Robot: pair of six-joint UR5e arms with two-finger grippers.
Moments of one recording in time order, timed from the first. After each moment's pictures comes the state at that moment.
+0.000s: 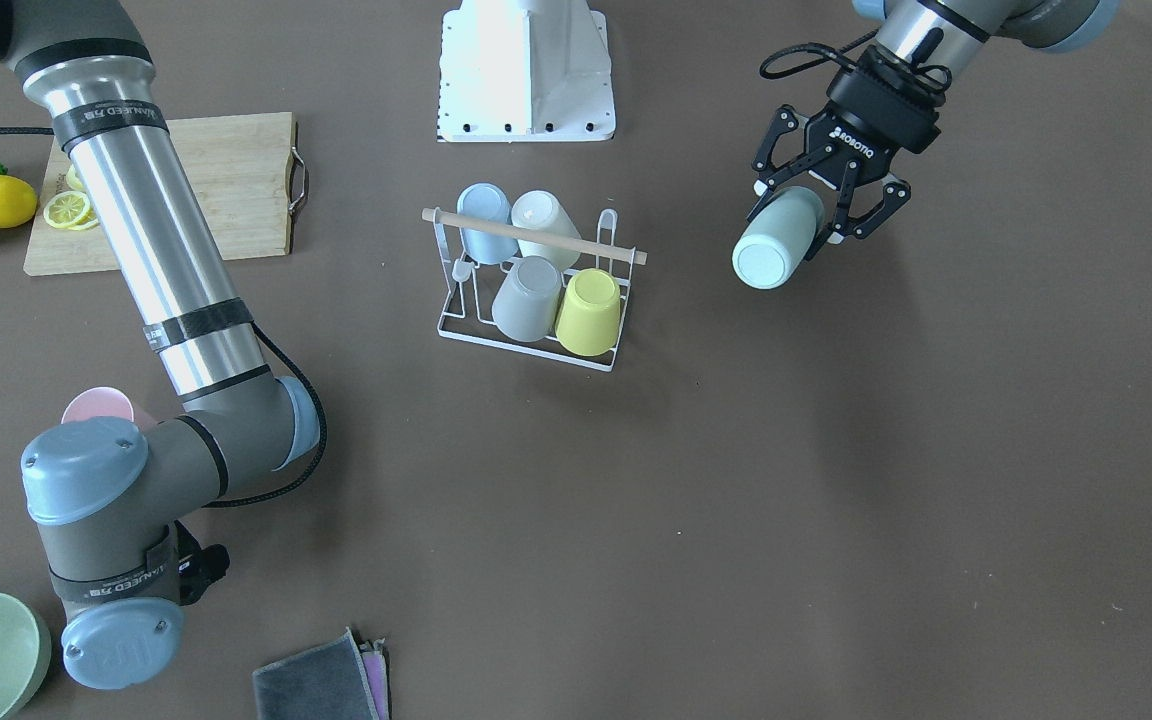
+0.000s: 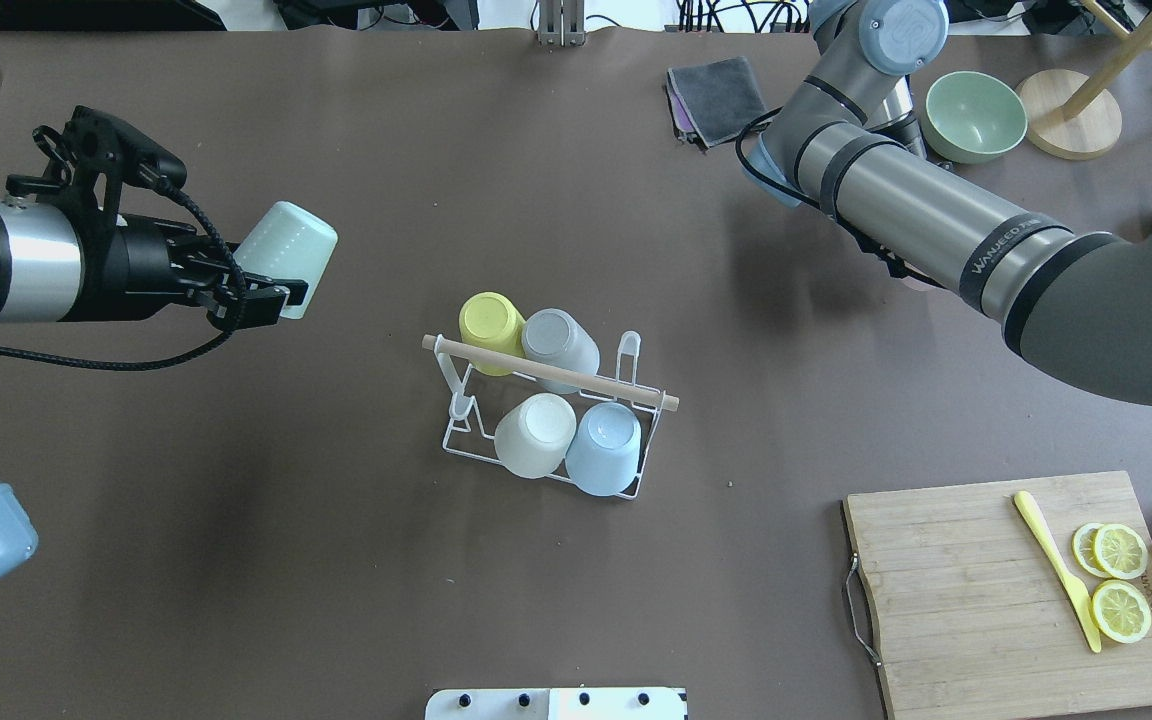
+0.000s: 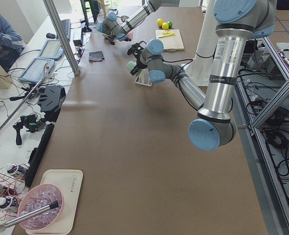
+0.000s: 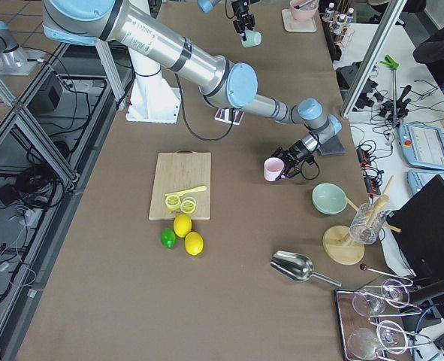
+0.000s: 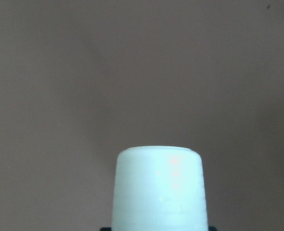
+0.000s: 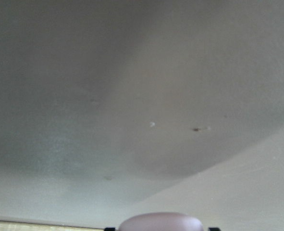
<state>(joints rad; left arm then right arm) -0.71 -1.74 -2.09 -2.23 -1.80 -0.65 0.96 -0.33 0.19 -2.03 2.11 -0.40</state>
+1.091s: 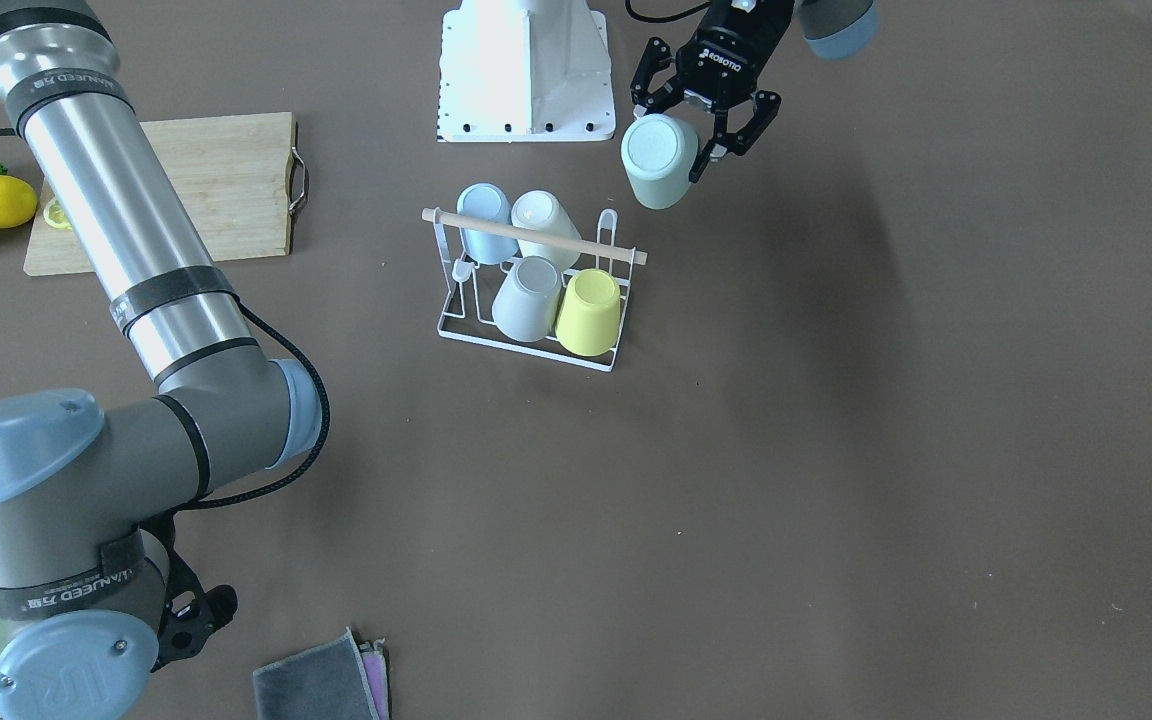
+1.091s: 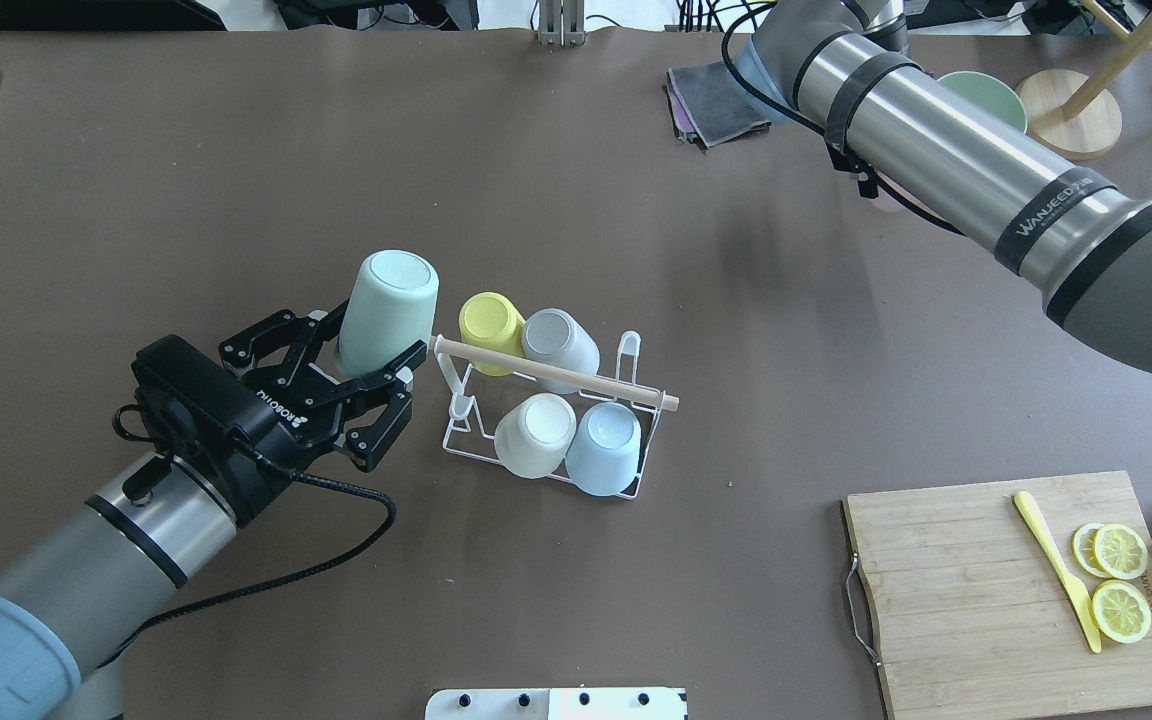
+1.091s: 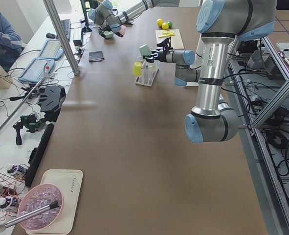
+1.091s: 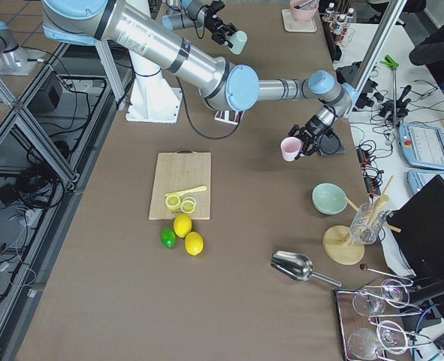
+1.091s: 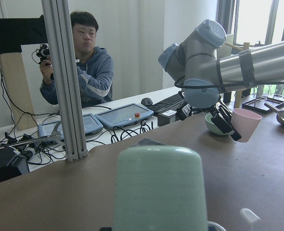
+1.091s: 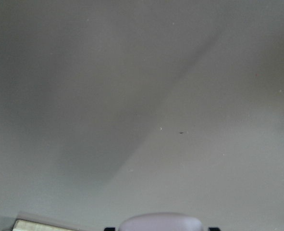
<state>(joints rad) -0.17 -1.75 -2.03 -2.71 -0.80 -0.49 1.02 -0.40 0.56 -2.11 2.12 -0.38</state>
